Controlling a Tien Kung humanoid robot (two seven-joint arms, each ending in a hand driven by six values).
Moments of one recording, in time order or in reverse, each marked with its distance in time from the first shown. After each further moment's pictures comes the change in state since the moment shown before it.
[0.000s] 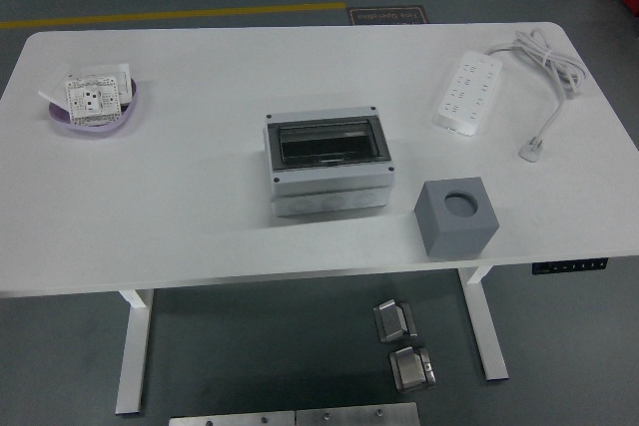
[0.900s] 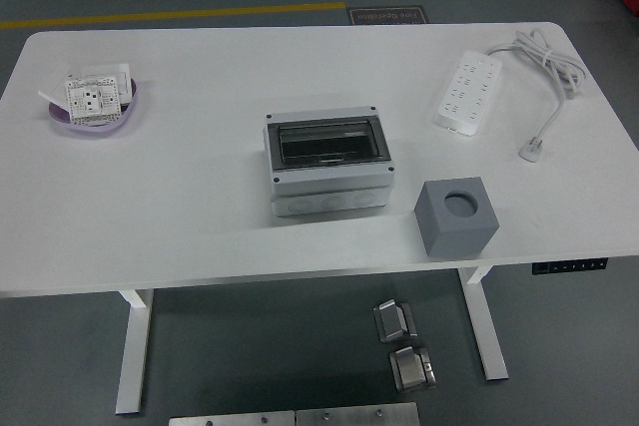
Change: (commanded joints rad) left arm -0.001 0.001 0.009 -0.001 -0.011 0.001 -0.004; right arm 0.012 0.000 -0.054 0.007 -0.100 -0.032 -0.036
